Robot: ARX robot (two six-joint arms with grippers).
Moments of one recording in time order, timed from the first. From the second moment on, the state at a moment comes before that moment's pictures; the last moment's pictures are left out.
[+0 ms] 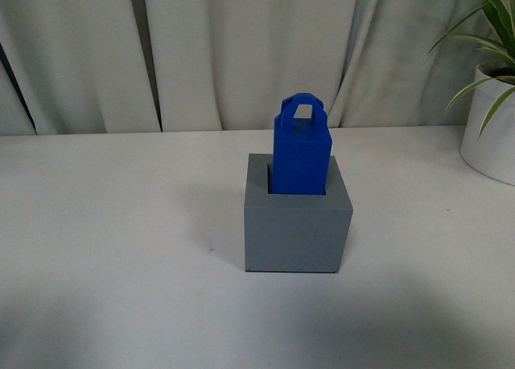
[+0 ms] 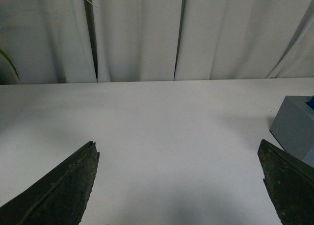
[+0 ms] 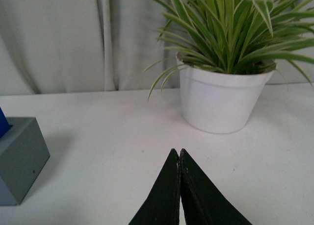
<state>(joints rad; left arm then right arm) 0.00 0.00 0.02 0.00 0.00 0.00 0.00 0.76 0.03 0.73 0.00 -0.01</state>
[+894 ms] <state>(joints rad) 0.00 0.00 0.02 0.00 0.00 0.00 0.00 0.25 0.01 0.26 0.00 -0.01</state>
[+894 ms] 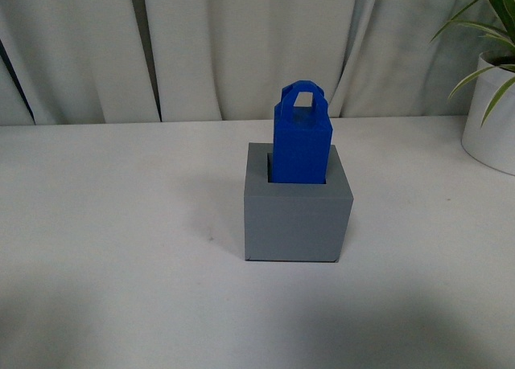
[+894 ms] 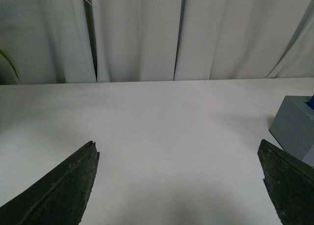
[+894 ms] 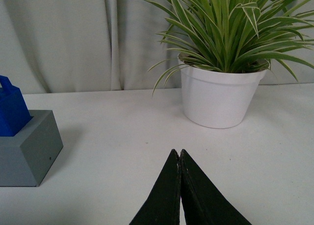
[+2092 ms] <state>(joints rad) 0.00 0.00 0.02 0.00 0.00 0.00 0.00 0.00 0.01 0.00 0.00 -0.01</state>
